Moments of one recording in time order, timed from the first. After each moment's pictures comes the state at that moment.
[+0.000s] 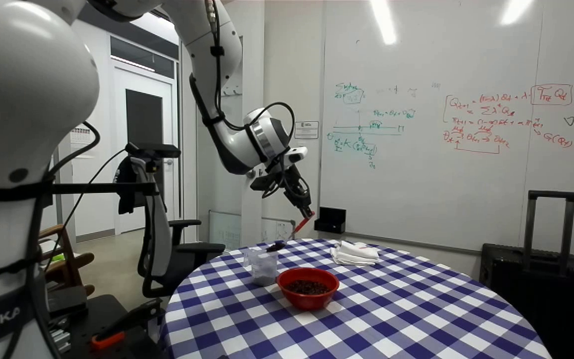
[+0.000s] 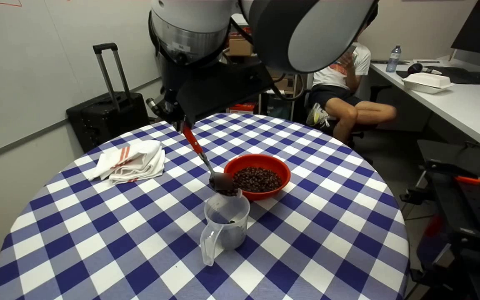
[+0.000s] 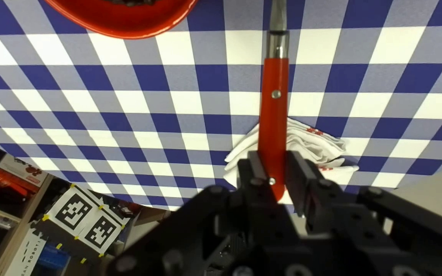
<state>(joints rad) 0.65 0.54 -0.47 -2.01 -0.56 2.84 1.14</state>
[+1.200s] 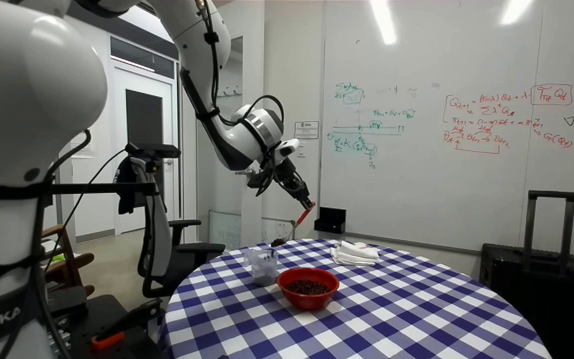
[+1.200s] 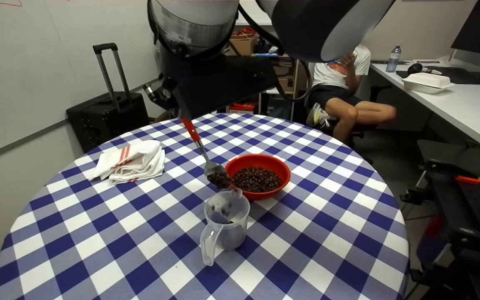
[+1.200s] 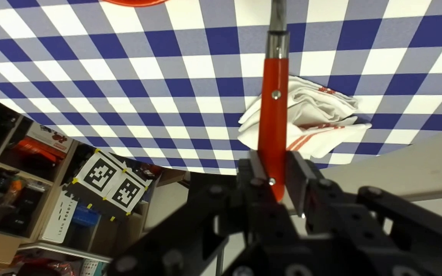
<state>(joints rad) 0.82 0.52 -0.64 -2.04 -0.79 2.84 1.44</state>
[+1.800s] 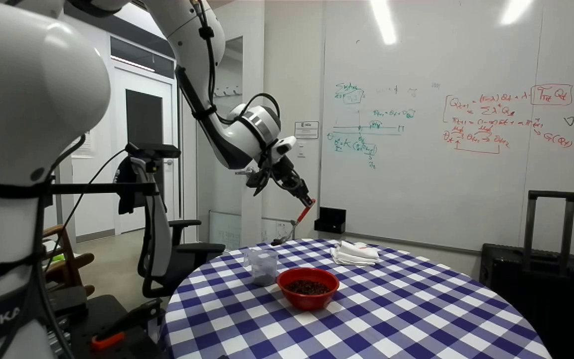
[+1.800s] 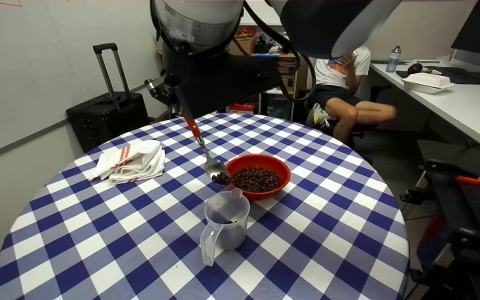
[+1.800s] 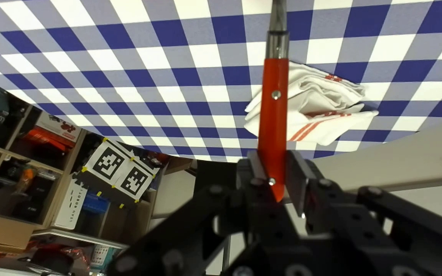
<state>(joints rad) 0.91 0.52 -0.73 -2.06 -0.84 2.84 1.52</state>
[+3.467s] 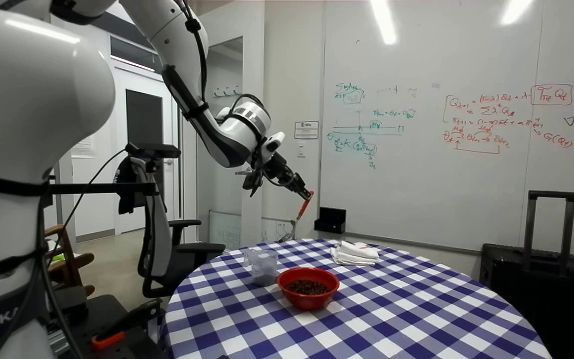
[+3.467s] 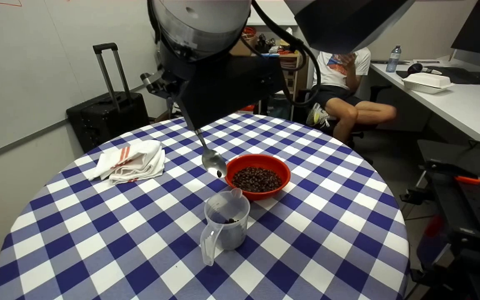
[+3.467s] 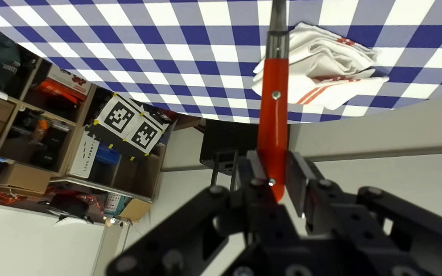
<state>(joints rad) 1.14 0.57 -0.93 -2.07 -1.03 2.82 1.75</state>
